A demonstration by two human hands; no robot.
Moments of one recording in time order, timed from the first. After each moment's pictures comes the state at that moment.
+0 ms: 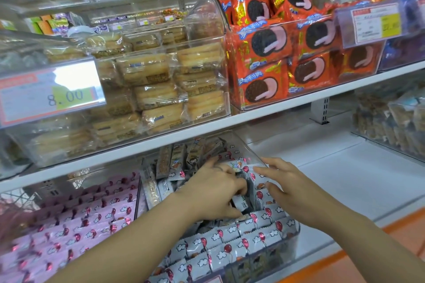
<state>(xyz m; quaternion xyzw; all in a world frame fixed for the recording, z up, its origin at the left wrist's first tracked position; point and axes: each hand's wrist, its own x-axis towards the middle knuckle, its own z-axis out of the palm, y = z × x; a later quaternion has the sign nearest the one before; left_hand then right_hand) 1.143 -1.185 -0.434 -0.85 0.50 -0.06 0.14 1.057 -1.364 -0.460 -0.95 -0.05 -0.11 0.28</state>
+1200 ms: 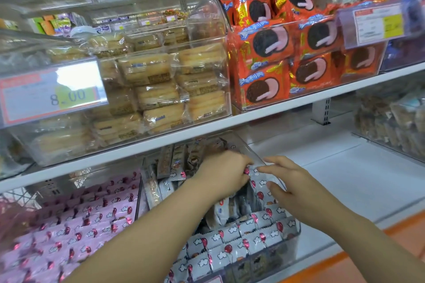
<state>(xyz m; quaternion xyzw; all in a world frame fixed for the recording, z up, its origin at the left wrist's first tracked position) 1.148 -1.216 -0.418 -0.91 0.40 -0.06 0.00 1.057 -1.366 -0.464 -0.94 -0.04 -0.16 0.30</state>
